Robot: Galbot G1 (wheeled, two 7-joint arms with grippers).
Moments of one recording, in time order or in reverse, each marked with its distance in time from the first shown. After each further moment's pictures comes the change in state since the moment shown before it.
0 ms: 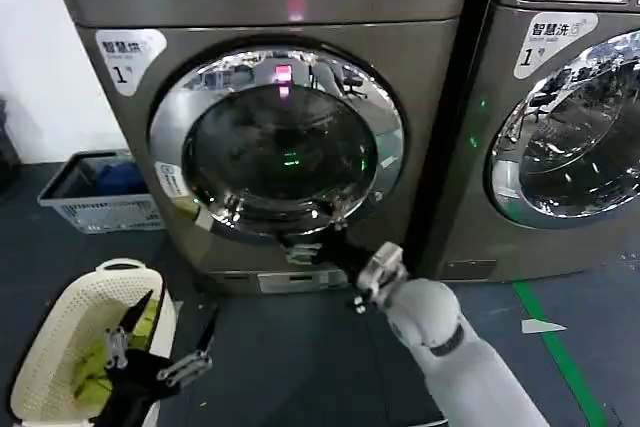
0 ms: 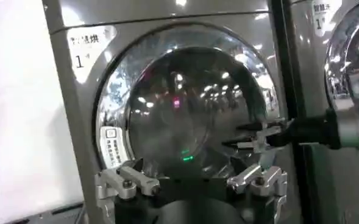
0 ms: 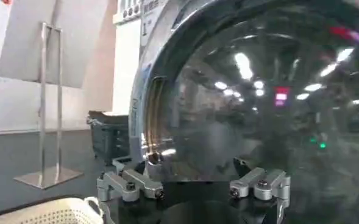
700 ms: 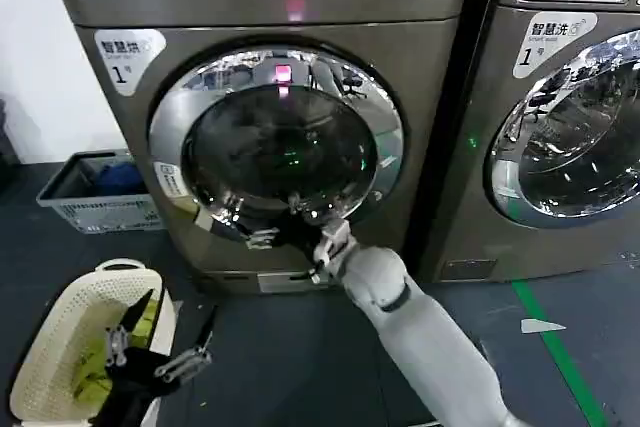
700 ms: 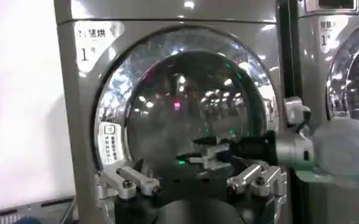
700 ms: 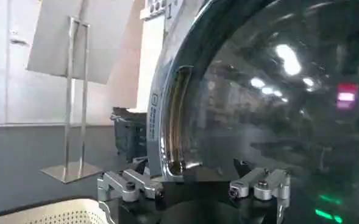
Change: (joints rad) left arm -0.019 -0.014 -0.006 0.013 -0.060 0.001 0.012; right arm 0.241 0.091 -0.146 -0.245 -0.004 0.030 -0.048
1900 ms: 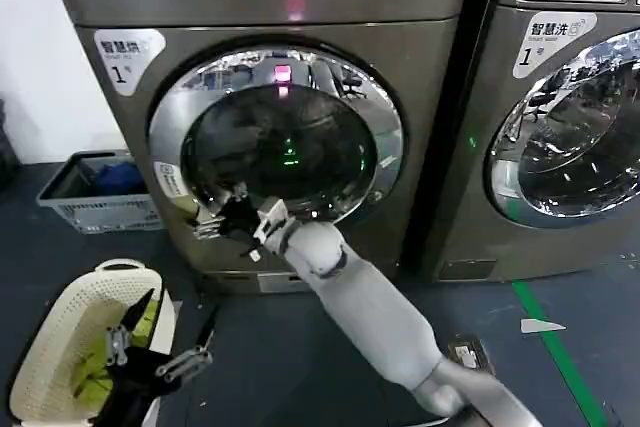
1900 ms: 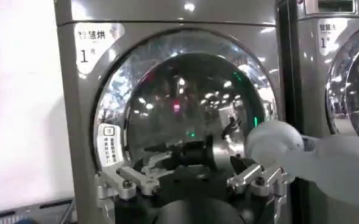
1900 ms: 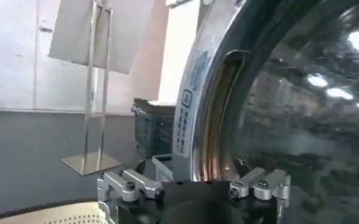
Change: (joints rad) left arm -0.004 -0.004 0.012 -0.014 -0.009 -0.002 0.005; right arm 0.172 0.207 -0.106 -0.287 -0.049 0.021 0.001
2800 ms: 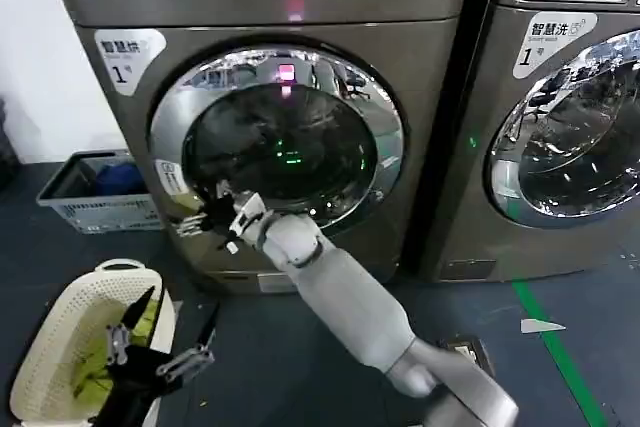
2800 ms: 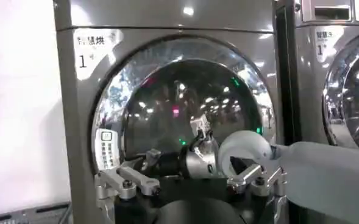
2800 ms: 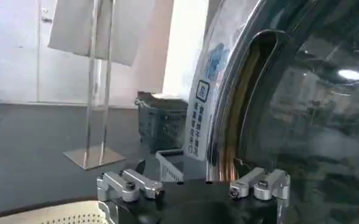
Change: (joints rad) left arm 0.003 -0.006 0.002 -0.005 0.000 0.002 0.002; right arm 0.038 0.042 -0.042 -0.061 0.055 0.003 -0.027
